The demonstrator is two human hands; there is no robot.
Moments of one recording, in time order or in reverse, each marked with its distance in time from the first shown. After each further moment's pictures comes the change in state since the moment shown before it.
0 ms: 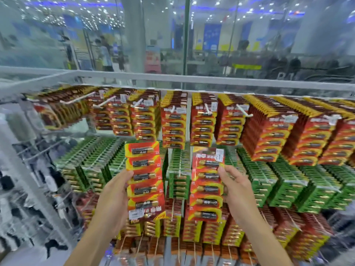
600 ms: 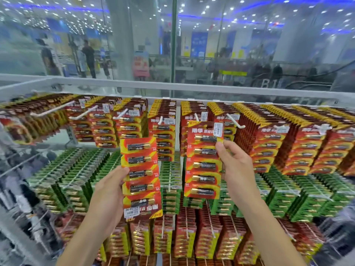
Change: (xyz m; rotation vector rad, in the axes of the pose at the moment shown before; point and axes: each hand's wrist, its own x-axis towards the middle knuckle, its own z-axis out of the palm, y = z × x) left_hand 0.042 0.020 0.031 0.009 -0.068 0.027; right_hand 0.048 -0.069 0.014 -0.069 0.090 -0.175
